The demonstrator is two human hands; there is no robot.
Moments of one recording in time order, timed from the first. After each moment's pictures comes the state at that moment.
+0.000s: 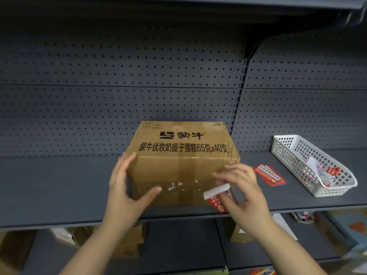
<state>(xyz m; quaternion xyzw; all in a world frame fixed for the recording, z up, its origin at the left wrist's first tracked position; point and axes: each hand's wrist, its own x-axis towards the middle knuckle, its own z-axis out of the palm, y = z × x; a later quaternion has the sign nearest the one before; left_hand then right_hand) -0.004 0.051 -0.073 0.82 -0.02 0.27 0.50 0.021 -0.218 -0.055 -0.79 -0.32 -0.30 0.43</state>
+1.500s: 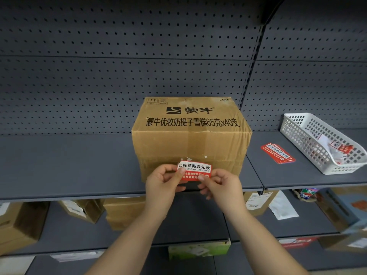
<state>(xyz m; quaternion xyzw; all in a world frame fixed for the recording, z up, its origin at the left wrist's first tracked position) 0.008 -0.007 -0.125 0.66 0.11 0.12 0.74 0.023 -0.163 -0.125 -0.75 0.00 0.00 0.66</state>
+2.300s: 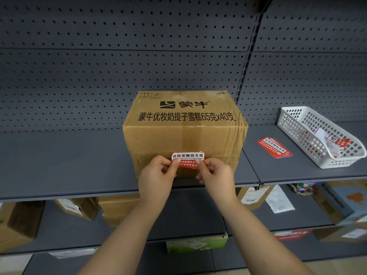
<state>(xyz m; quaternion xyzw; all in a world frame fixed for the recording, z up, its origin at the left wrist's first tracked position) 0.024 -0.004 -0.131 0.85 0.08 0.25 0.47 0.043 -0.159 -0.130 -0.83 -0.01 -0.10 0.55</state>
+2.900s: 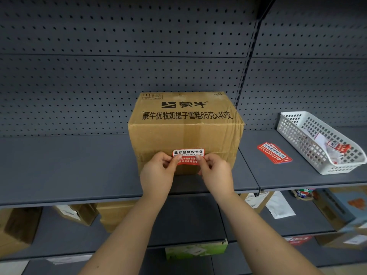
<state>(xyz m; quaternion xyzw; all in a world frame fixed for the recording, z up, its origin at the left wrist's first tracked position) 0.056 -0.007 -0.127 0.86 0.10 0.26 0.42 0.077 -0.160 -0.129 -0.87 -0.02 -0.13 0.48</state>
